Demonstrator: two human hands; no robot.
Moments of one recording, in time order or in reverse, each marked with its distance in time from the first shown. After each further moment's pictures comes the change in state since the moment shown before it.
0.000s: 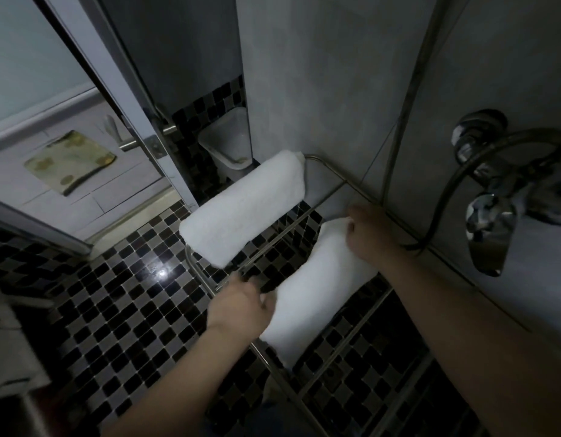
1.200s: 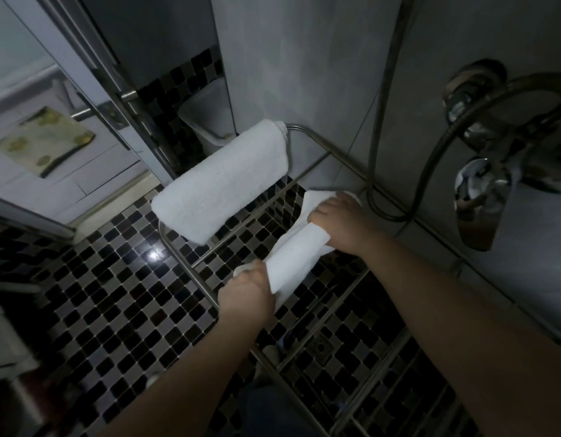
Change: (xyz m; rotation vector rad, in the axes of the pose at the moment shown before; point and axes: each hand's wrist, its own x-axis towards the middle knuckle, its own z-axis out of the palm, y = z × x) left_hand 0.018 0.040 0.068 0.050 0.011 -0.027; right_hand -0.005 0.014 0.022 -0.375 -0.253 -0.515
